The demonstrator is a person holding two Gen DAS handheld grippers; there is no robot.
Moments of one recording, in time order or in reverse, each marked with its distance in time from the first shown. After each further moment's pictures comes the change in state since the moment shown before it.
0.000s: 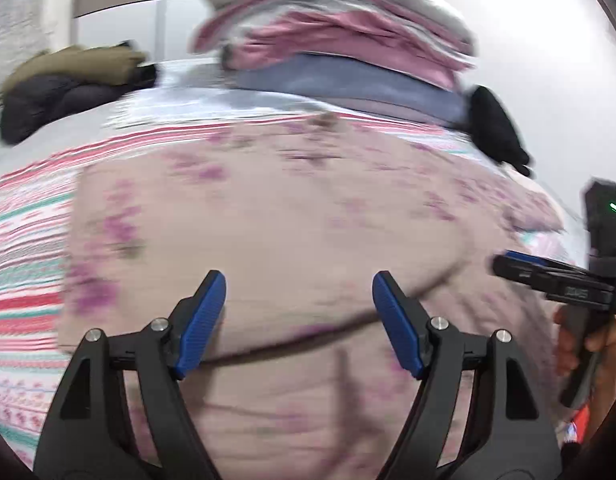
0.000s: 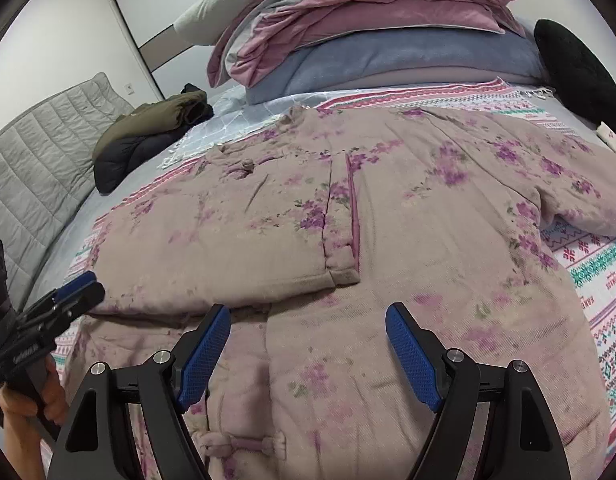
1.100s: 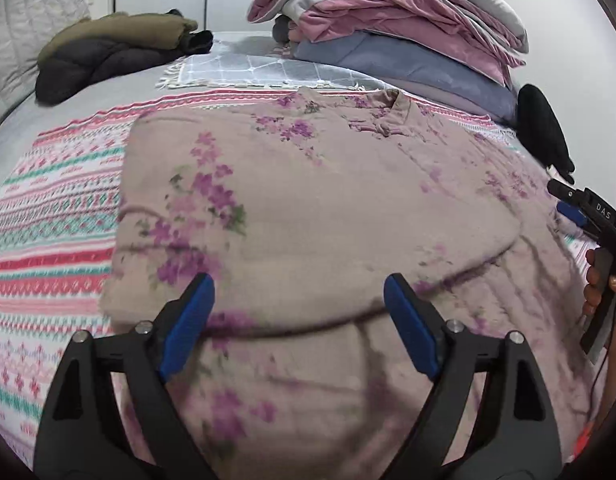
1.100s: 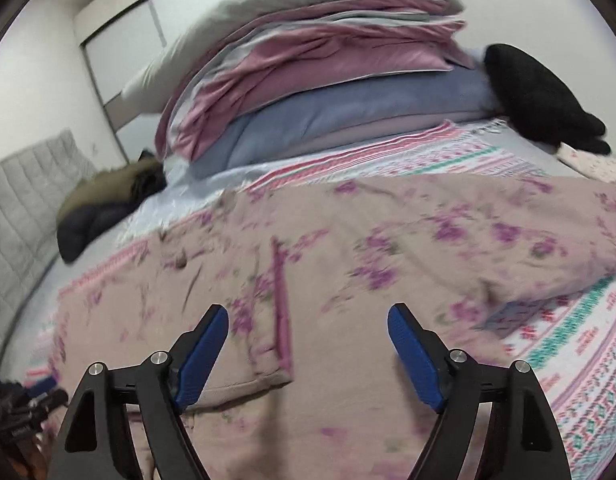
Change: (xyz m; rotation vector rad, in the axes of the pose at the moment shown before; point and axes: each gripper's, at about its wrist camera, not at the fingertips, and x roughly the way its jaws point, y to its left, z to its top) left arm 0.016 0.023 -0.010 -0.076 0.088 0.105; right arm -0.005 -0.054 0.051 0.136 -0.199 -0.132
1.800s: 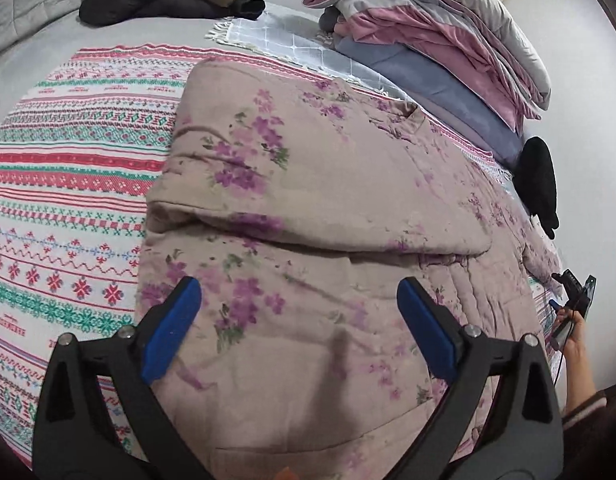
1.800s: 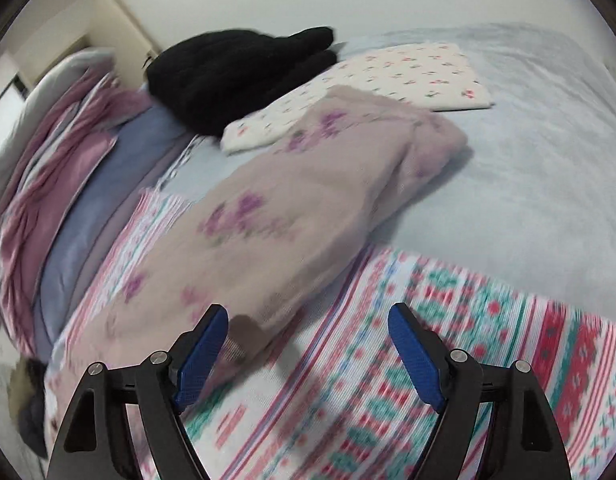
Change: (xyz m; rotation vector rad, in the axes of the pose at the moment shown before) left arm -0.031 0.028 -0.032 -0.257 0.065 -0.061; right arm -0.061 -0.354 0.029 0.626 -0.046 -0.369
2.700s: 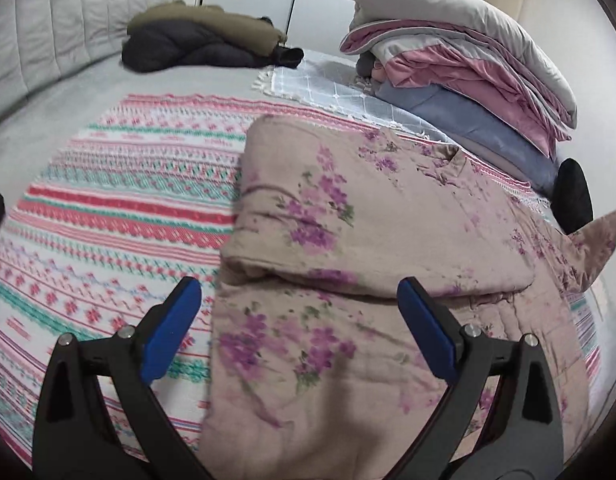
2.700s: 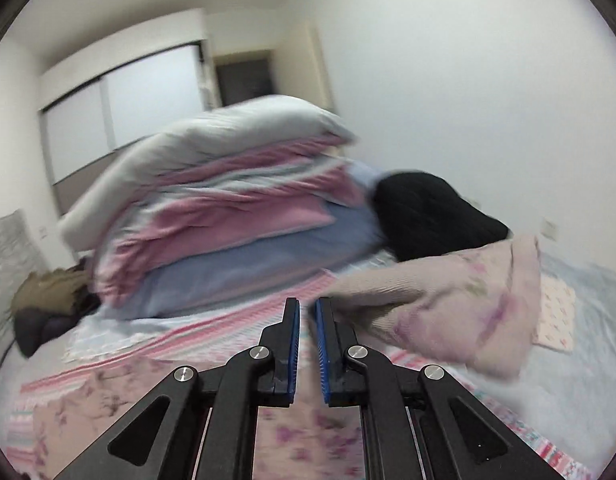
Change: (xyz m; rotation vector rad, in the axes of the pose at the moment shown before) left arm -0.022 0.018 0.008 0.031 -0.194 0.174; right arm -0.183 0.249 -0.032 -0.583 -0.334 0.299
